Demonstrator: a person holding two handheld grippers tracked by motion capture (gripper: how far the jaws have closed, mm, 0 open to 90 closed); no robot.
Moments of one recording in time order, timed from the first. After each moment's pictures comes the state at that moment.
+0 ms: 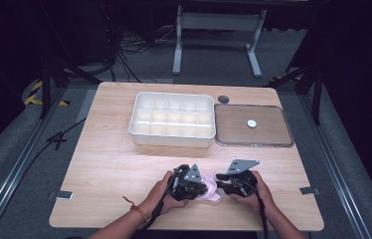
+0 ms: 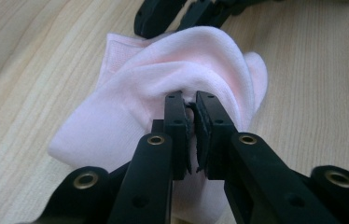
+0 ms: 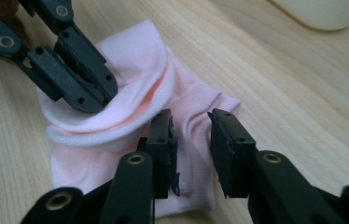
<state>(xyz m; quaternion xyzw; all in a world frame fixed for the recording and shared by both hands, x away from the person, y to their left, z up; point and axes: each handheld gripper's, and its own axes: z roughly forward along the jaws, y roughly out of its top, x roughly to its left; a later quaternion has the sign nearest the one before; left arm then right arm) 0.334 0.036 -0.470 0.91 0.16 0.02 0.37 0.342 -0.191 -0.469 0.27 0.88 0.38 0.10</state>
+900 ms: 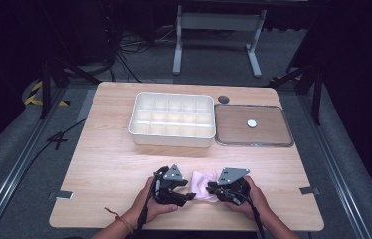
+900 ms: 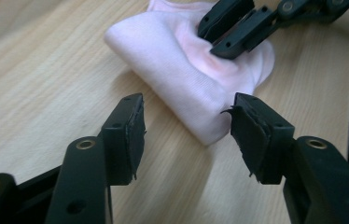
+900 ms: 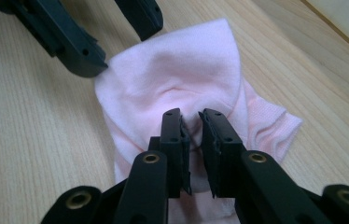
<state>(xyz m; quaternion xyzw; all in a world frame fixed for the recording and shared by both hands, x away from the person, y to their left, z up) 0.321 0.075 -0.473 0.87 0.28 -0.01 0.40 0.320 -0.165 -0.470 0.21 0.90 0.36 0.11</state>
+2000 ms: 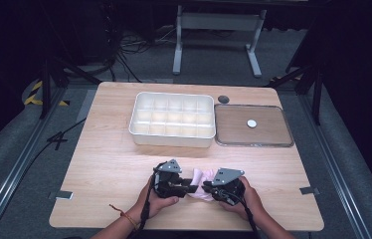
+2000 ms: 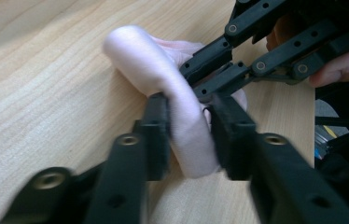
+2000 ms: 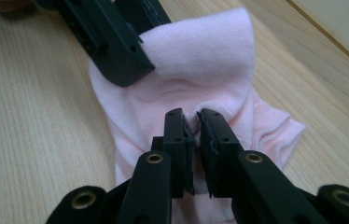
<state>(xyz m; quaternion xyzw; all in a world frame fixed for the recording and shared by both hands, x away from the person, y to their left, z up) 0.336 0.079 -0.473 0.84 0.29 -0.06 0.45 0.320 -0.151 -0.473 0.21 0.90 0.37 0.12</state>
